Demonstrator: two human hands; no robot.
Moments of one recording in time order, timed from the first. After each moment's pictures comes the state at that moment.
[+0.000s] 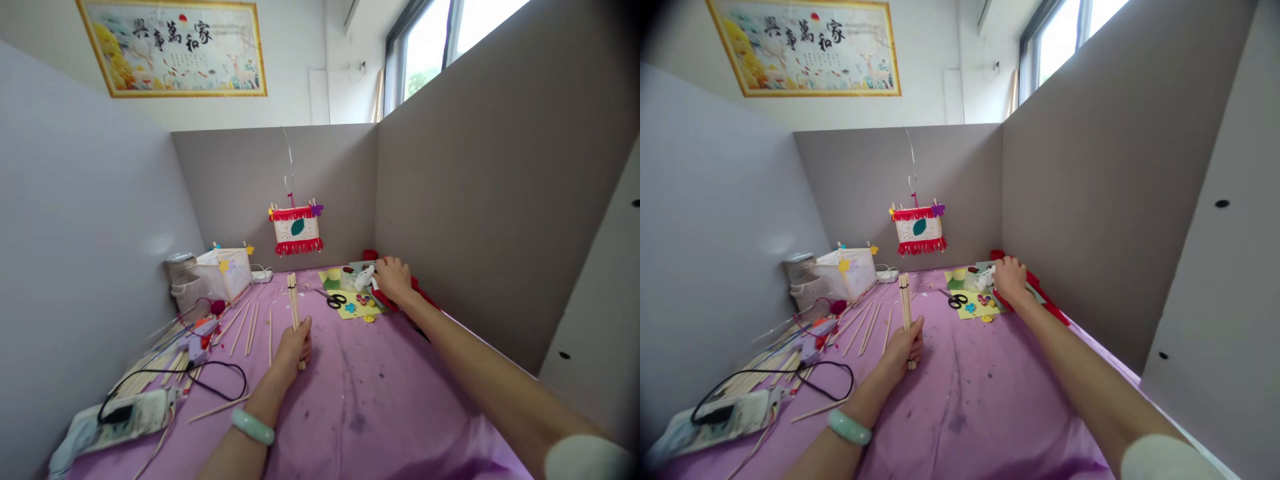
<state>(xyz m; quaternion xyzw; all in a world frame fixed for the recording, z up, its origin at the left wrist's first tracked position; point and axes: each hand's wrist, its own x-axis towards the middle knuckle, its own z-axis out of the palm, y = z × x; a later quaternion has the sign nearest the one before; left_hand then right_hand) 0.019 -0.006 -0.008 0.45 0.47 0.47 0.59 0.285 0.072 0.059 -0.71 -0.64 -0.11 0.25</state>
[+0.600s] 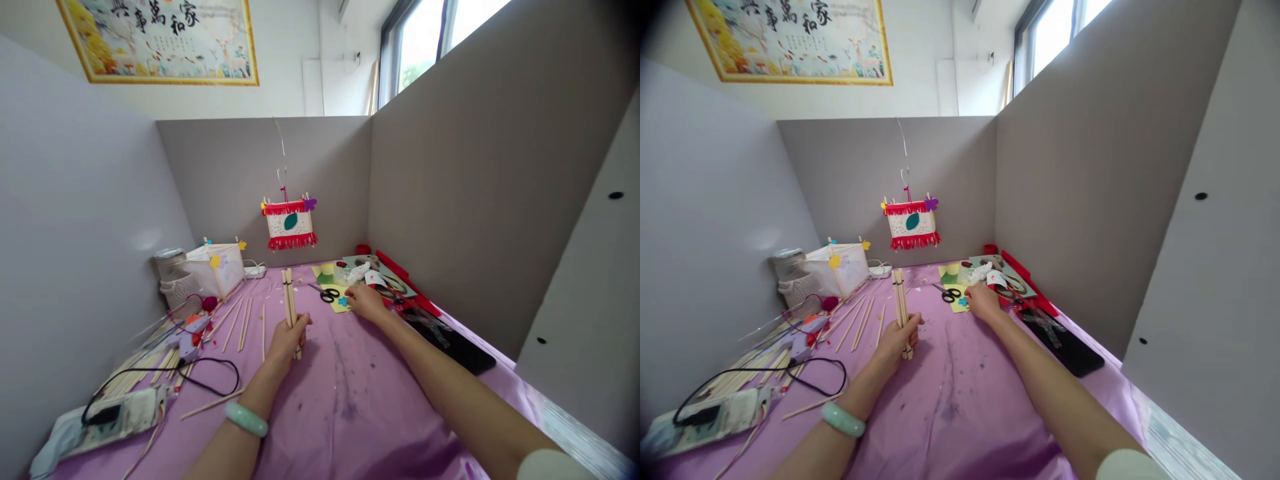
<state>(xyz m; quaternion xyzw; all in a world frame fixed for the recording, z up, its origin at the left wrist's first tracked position) 0.019 -0.003 -0.011 0.50 0.42 0.53 0.55 0.248 0.063 0.003 -0.65 -0.73 -0.03 0.19</state>
